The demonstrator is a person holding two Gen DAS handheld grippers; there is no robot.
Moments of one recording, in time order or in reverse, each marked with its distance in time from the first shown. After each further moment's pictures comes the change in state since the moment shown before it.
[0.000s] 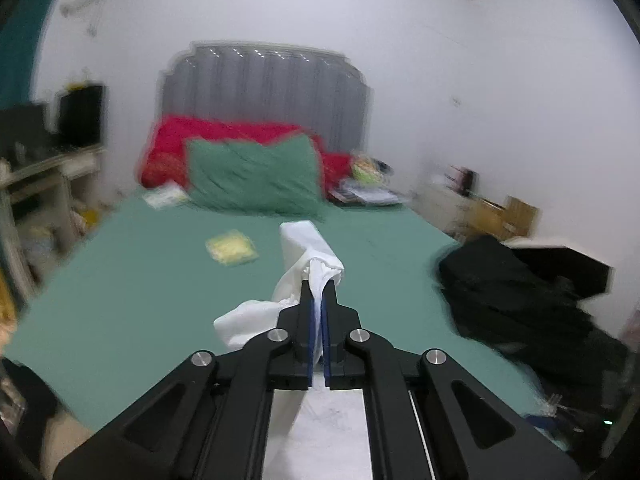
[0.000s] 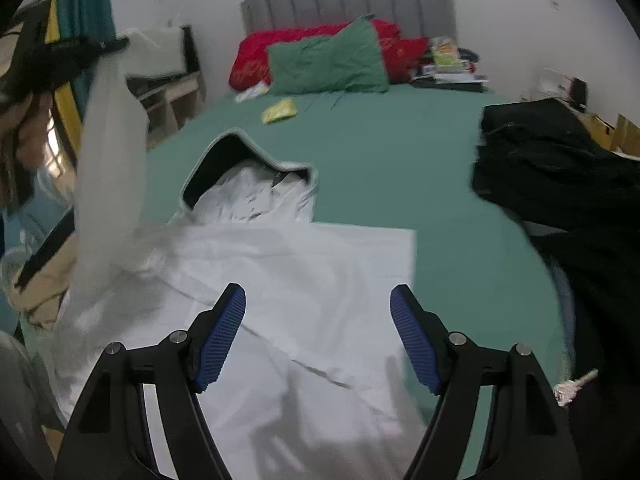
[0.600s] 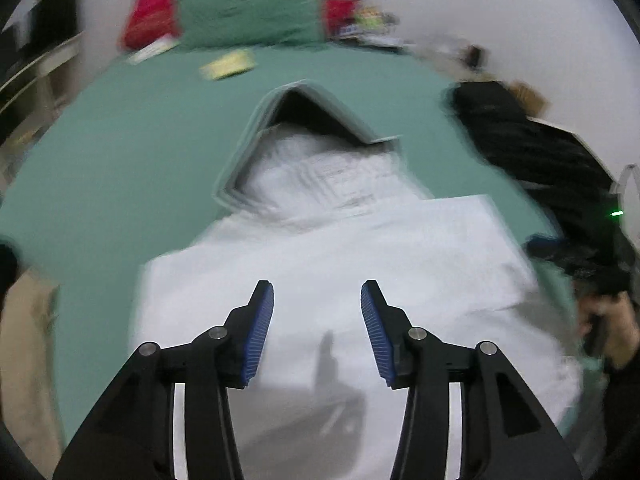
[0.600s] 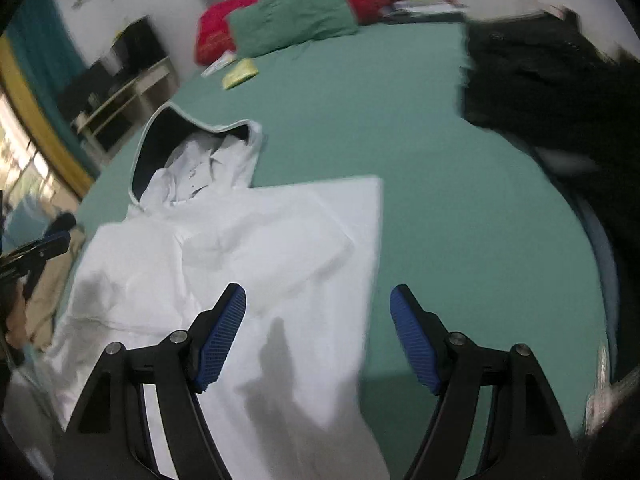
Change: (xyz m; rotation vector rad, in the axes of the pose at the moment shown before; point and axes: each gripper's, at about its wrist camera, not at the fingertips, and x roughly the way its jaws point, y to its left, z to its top) left arm 0.033 0.091 -0.159 -0.037 0.501 0.082; right arm 0.091 -0.052 0.006 0.091 0.172 0.069
